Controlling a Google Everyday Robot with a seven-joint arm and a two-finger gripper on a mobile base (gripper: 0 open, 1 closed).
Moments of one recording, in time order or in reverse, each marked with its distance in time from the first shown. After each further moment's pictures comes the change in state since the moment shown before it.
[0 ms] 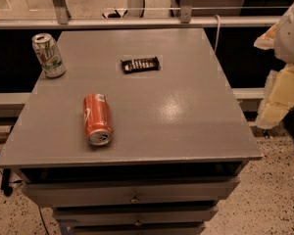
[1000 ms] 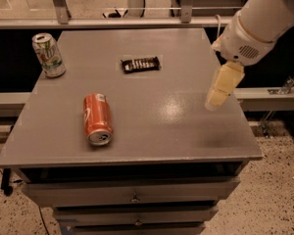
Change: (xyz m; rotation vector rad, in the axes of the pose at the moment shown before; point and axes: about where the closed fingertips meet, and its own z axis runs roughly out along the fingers) arm -0.054 -0.058 0.083 -0.031 -0.112 0.006
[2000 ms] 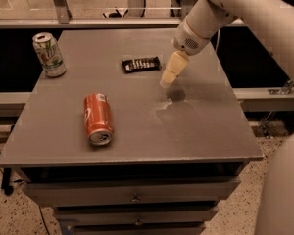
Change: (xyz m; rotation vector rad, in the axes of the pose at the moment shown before) arm -0.086 -0.096 0.115 -0.077 -0.172 0.035
